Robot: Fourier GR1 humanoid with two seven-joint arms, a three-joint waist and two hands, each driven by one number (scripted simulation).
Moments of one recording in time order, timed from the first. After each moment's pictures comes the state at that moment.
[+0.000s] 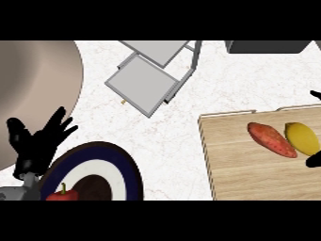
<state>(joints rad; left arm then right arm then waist) -0.05 0.32 -0.06 -1.40 0.30 0.10 0.25 -0.17 -0.74 0.03 -1.57 0.24 0.36 0.56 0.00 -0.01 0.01</state>
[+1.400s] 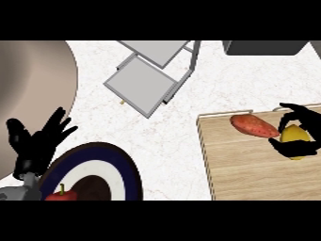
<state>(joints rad) -0.05 0.28 0.00 -1.39 0.24 0.07 0.25 -0.21 -0.59 0.10 -1.31 0.52 0.31 0.19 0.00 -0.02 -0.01</state>
